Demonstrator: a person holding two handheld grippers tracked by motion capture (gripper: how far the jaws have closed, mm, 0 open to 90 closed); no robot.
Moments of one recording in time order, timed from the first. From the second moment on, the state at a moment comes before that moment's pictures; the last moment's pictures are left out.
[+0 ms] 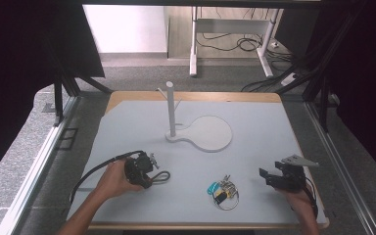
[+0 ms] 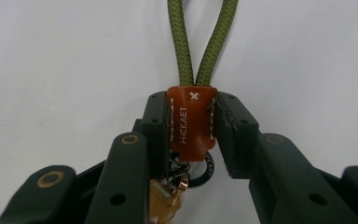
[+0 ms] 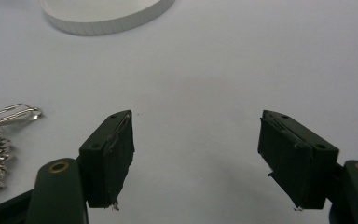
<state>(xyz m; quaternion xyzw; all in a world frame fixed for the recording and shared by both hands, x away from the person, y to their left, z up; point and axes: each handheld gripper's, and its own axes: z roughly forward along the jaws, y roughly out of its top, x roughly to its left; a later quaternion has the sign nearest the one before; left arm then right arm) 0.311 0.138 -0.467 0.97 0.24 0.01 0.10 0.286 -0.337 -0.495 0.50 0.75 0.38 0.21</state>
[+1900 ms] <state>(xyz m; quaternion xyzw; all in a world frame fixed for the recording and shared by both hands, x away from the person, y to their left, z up) 0.333 0.180 -0.354 0.94 0.28 0.06 0.19 0.283 -0.341 -0.491 0.50 0.74 0.40 0.21</state>
